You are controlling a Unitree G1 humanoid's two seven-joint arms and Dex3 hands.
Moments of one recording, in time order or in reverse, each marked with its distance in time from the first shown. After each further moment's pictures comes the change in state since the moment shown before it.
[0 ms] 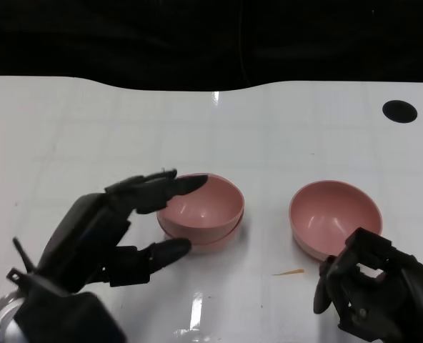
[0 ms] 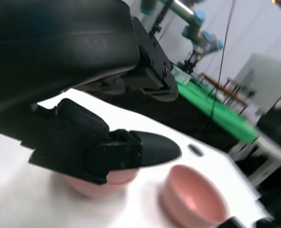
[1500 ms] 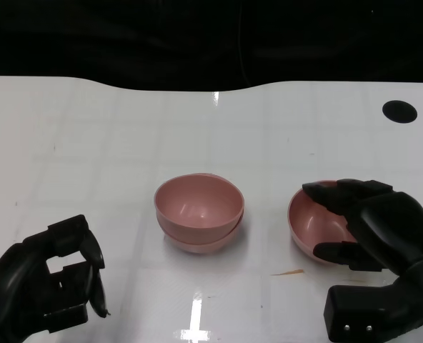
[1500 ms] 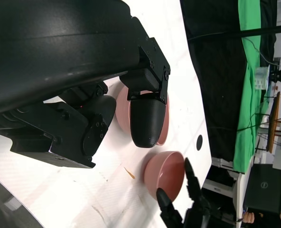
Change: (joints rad) left arm 0.188 -0.048 0.284 -0.150 -0.580 0.639 -0.365; right arm -0.453 -0.387 0.268 0.356 -1.266 0.060 -0.731
